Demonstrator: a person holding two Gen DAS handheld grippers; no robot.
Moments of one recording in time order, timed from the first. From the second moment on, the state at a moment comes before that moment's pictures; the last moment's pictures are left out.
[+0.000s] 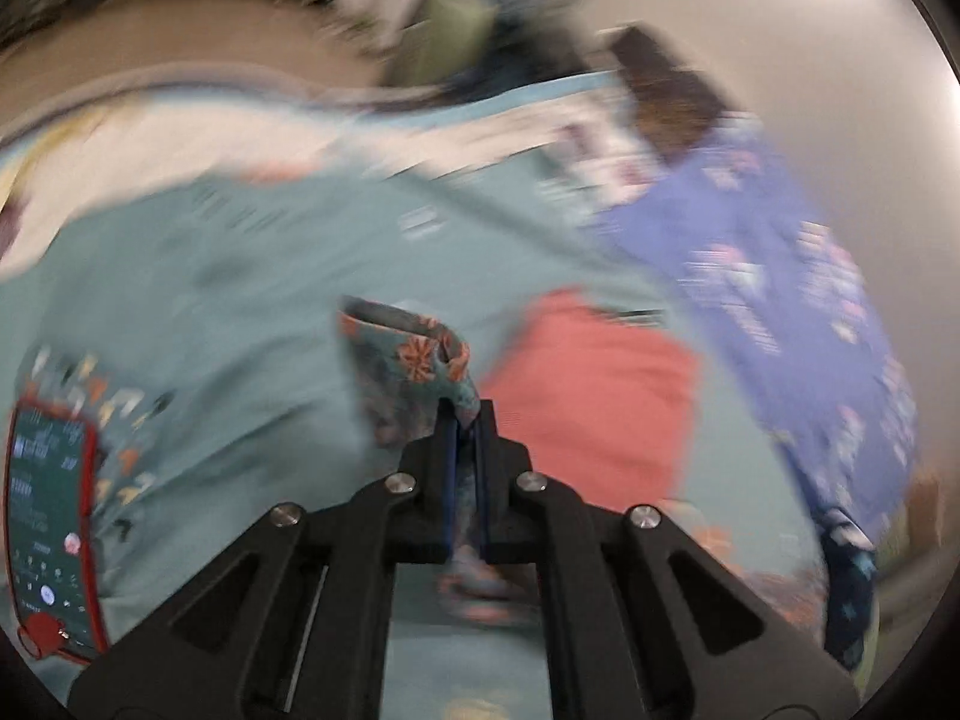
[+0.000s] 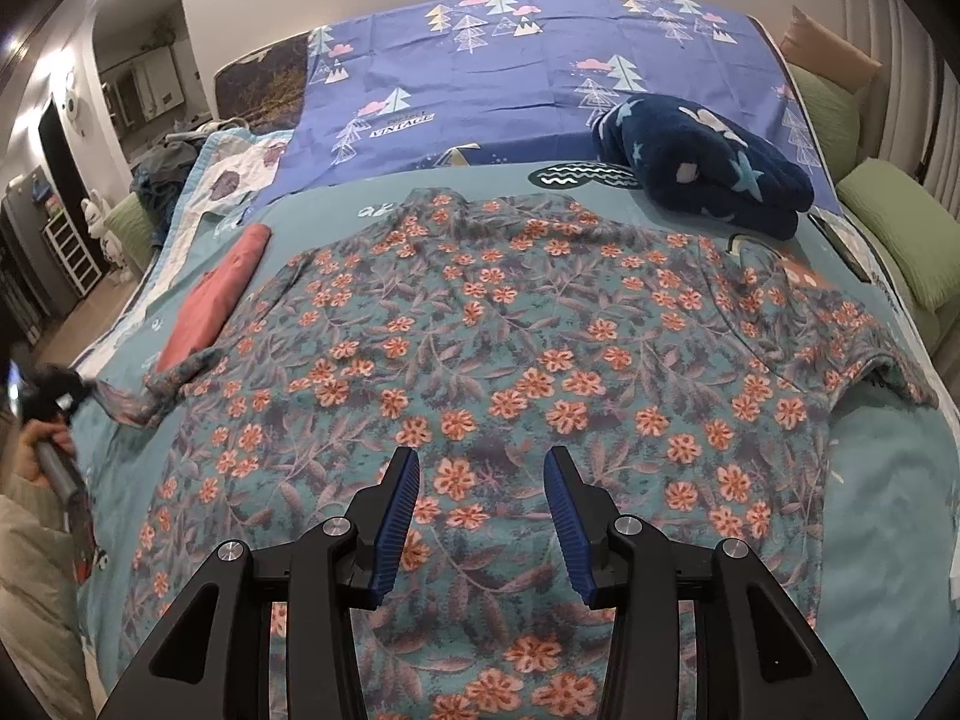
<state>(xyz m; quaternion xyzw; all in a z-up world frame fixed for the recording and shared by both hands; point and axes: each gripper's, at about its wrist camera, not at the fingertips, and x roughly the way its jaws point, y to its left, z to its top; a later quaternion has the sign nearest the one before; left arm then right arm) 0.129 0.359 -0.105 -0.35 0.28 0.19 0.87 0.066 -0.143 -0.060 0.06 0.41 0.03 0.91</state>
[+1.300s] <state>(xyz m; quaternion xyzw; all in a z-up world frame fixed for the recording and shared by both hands) 0.106 0.125 -0.066 -0.09 0.35 -0.04 0.93 0.121 -0.223 -0.106 0.28 0.49 0.15 0.81</state>
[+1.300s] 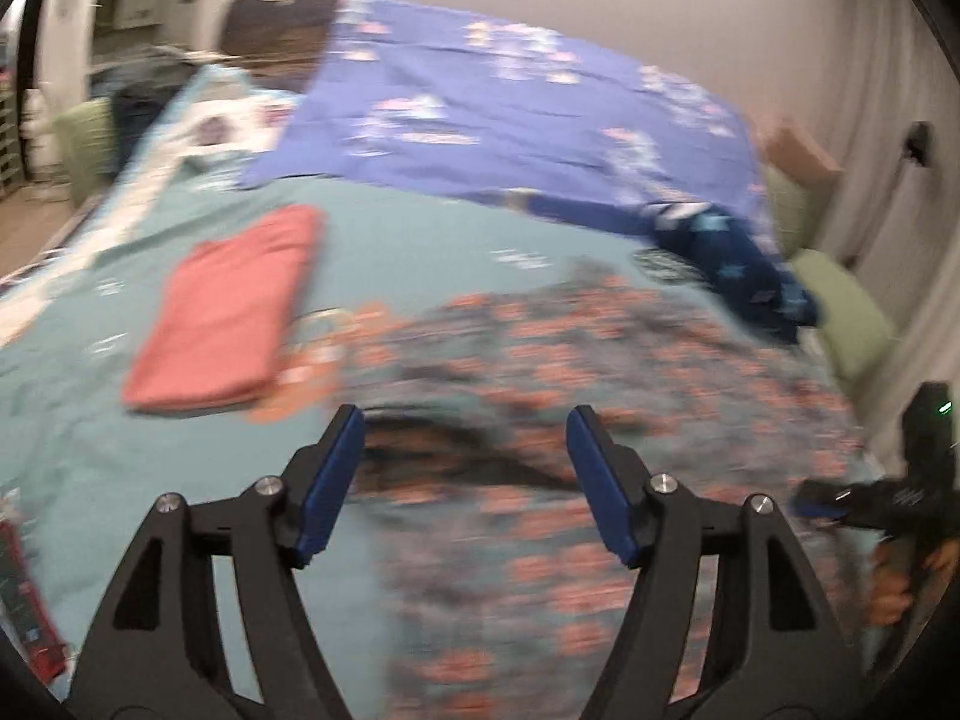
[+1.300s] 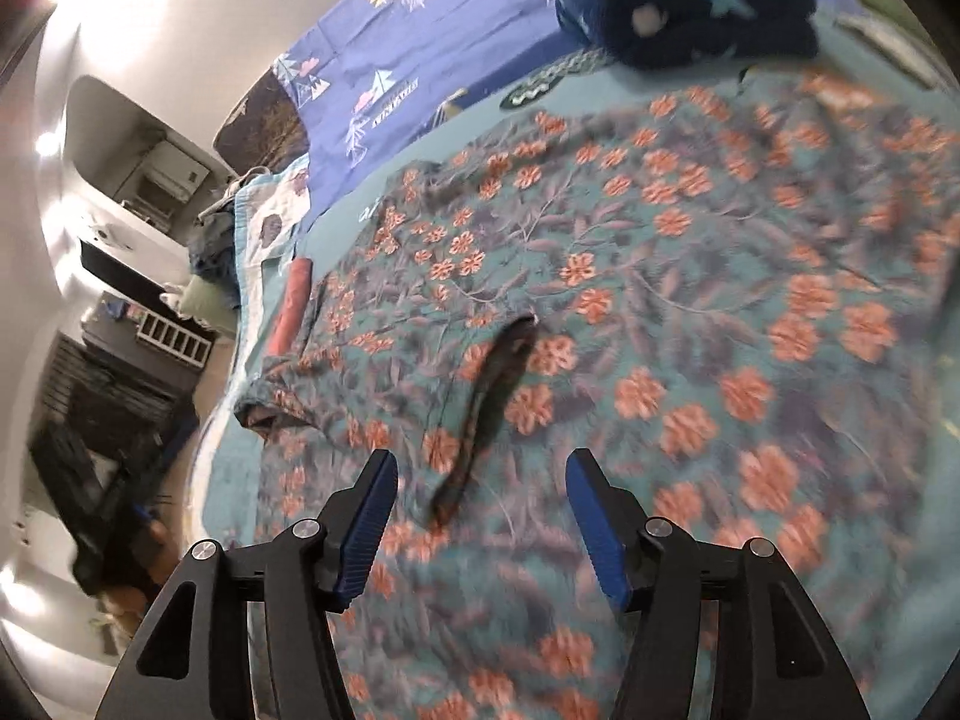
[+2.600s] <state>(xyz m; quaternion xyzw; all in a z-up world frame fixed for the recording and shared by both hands) 0.126 0.145 -0.074 -0.11 0.36 -0.11 0.92 0.152 -0.315 -0.097 0.26 0.46 0.06 0.85</state>
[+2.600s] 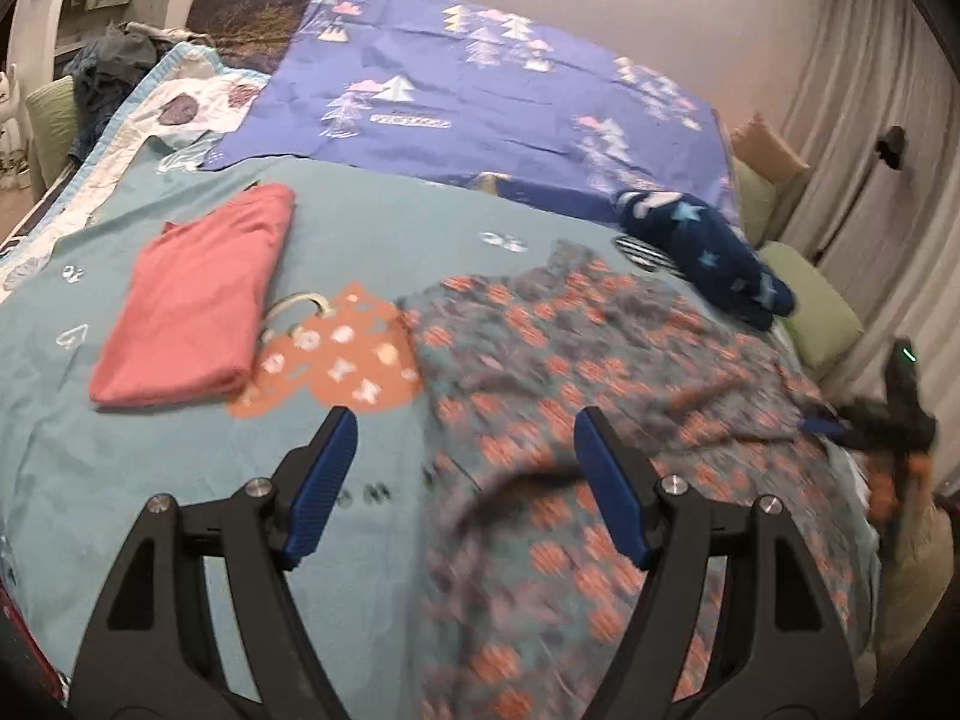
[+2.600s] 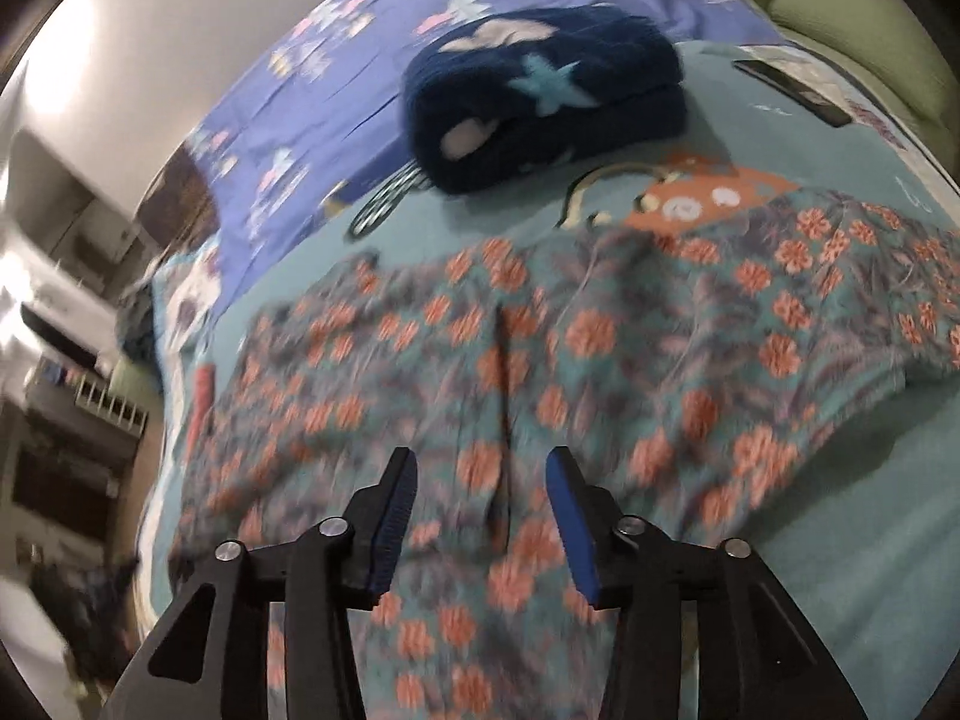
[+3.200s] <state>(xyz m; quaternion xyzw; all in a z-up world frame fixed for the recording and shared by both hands) 0.265 0.135 -0.093 -0.11 0.40 -0.13 0.90 0.163 -0.296 -0.088 0.22 0.44 0.05 0.87</state>
